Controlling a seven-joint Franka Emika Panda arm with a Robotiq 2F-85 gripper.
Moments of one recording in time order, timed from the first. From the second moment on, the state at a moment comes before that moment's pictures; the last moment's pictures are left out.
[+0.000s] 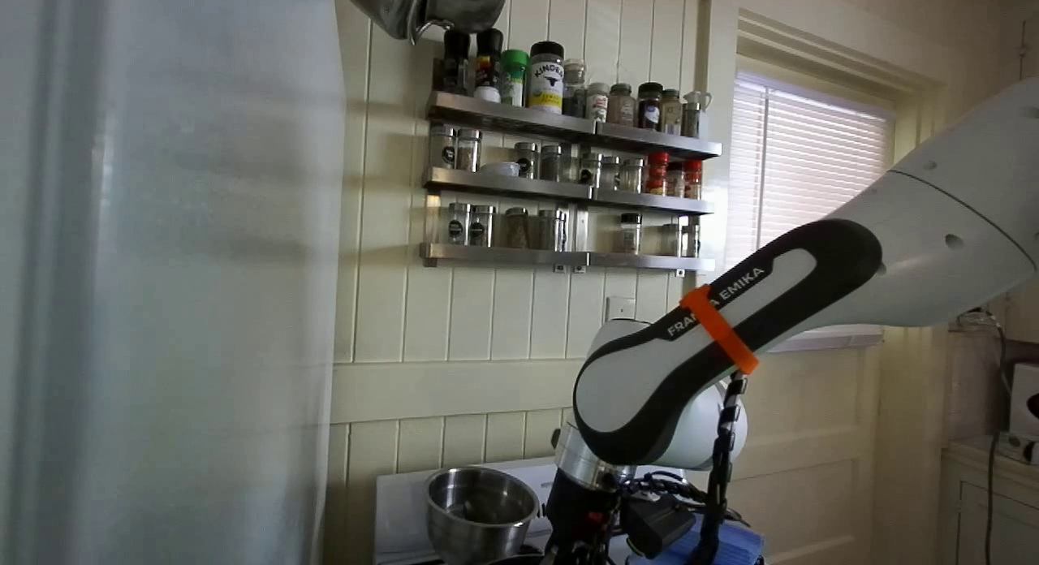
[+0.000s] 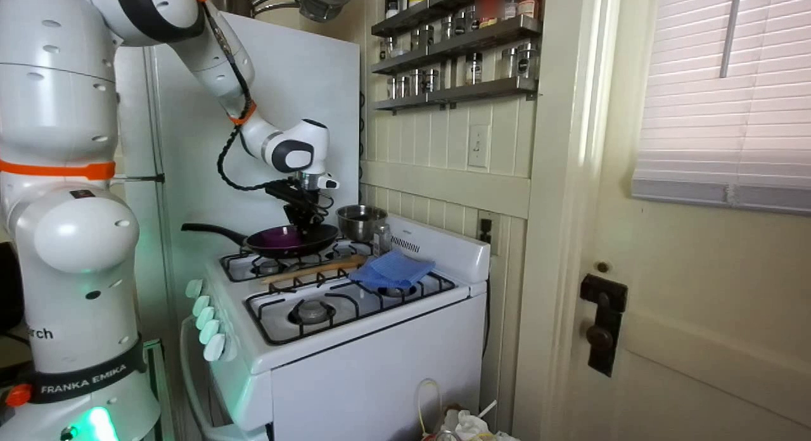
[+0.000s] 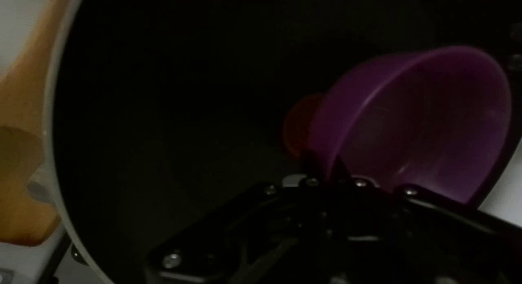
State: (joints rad) arm 0.27 0.05 0.28 -2.31 0.39 2.47 -0.31
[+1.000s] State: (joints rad) arm 0.22 -0.06 0.19 -2.20 0.56 2.52 -0.35
